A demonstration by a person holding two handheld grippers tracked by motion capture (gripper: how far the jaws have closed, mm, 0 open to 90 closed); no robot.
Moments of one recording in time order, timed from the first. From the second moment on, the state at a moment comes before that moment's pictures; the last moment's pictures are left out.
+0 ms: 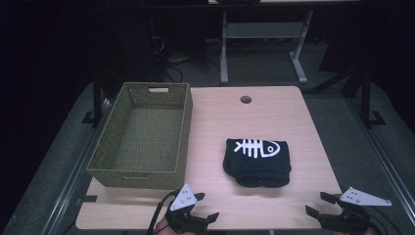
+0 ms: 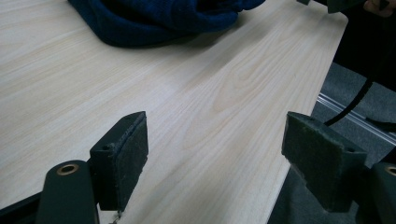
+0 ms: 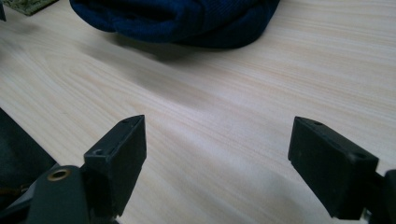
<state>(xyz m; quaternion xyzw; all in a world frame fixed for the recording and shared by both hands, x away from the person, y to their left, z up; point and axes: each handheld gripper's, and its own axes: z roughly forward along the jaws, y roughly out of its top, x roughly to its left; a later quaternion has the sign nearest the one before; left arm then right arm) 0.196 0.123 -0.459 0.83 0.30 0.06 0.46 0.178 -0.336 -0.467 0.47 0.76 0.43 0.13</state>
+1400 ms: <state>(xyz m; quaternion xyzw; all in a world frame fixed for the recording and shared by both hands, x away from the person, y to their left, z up) 0.279 0.074 -0.421 0.81 0.33 0.04 0.49 0.252 -0.316 -0.423 0.44 0.77 0.45 0.11</state>
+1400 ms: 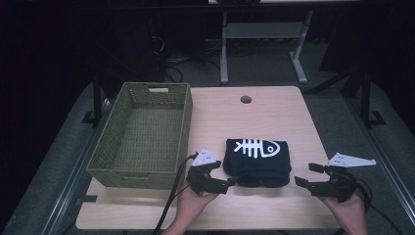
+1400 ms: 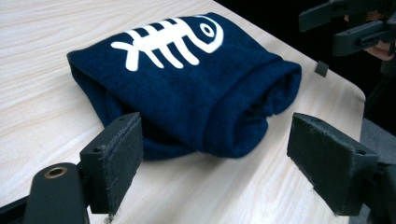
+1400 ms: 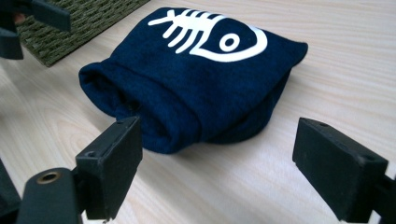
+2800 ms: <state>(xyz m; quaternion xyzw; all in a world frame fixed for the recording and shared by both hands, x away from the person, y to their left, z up) 0.377 0.048 -0.468 0.78 0.46 -0.03 0.42 0.343 -0.294 -0.463 0.50 0.78 0.39 0.04</state>
